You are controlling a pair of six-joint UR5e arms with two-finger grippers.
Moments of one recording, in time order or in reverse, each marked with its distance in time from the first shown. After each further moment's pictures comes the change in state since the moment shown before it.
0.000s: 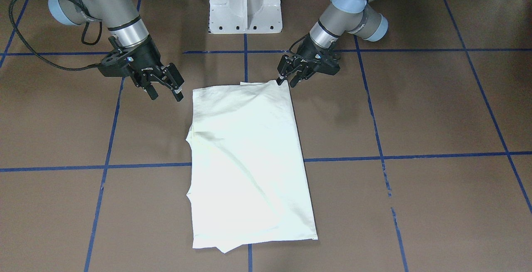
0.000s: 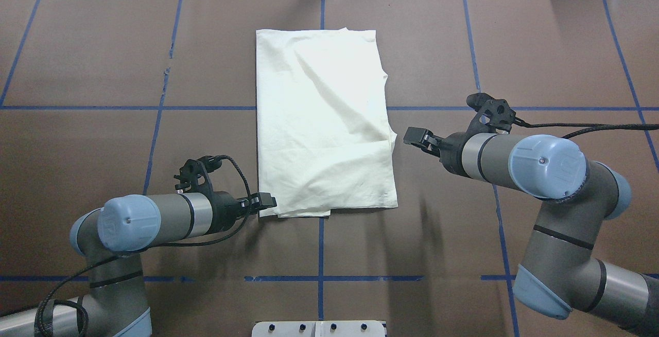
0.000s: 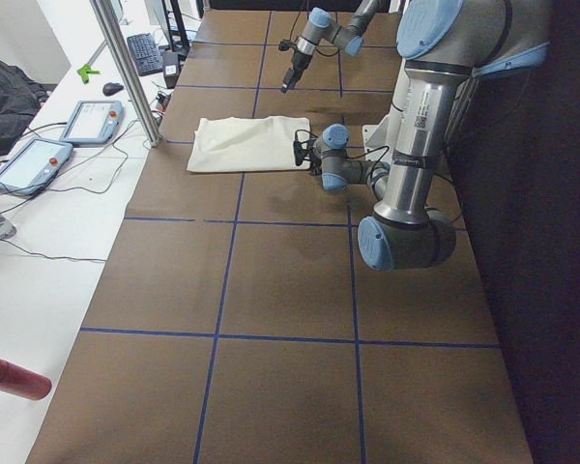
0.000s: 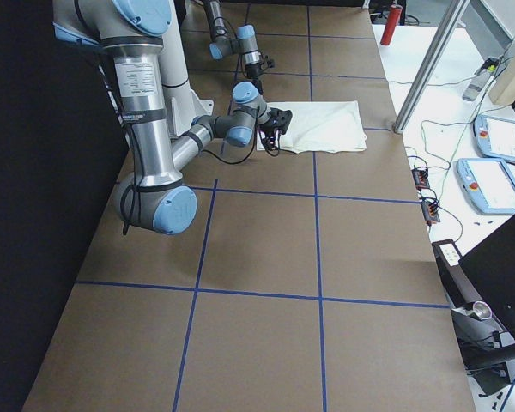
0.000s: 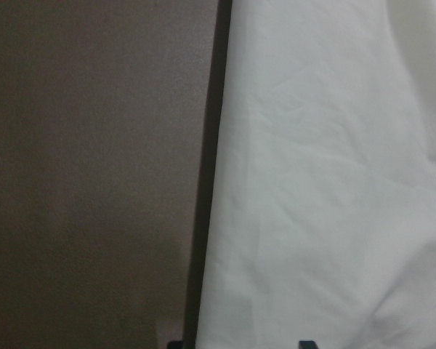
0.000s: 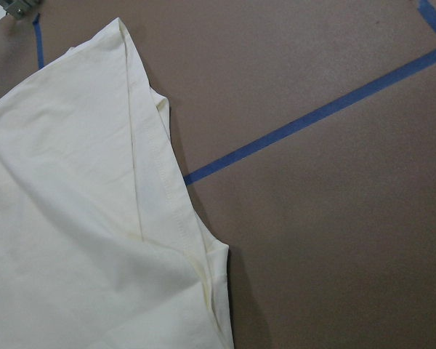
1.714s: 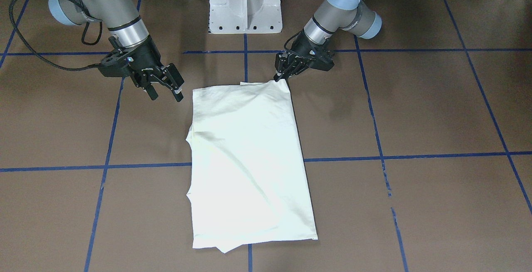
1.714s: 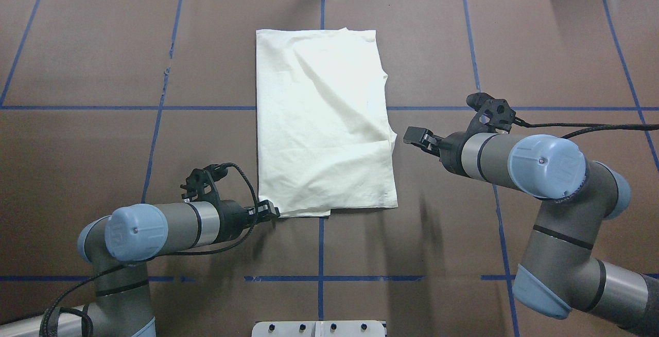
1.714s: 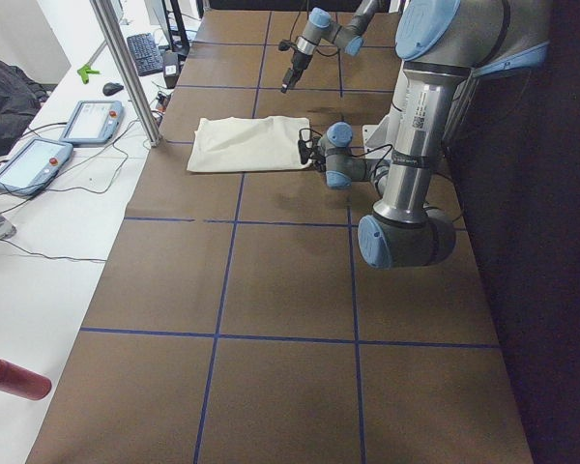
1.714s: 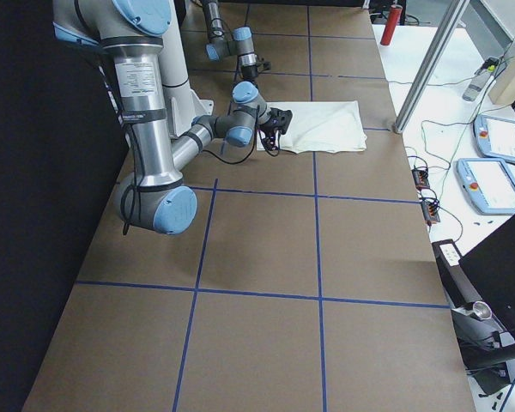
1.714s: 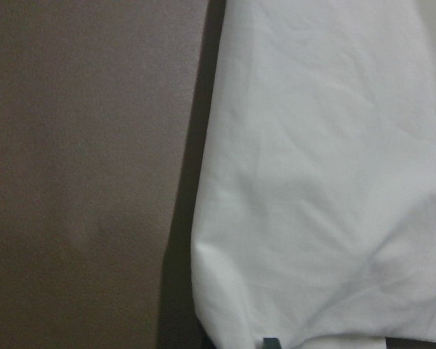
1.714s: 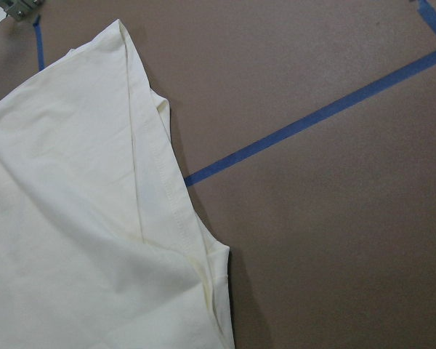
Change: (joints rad) left arm 0.027 -0.011 -0.004 -0.001 0.008 -0.062; right arm 0.000 0.002 -0.001 0.000 -0.003 0.002
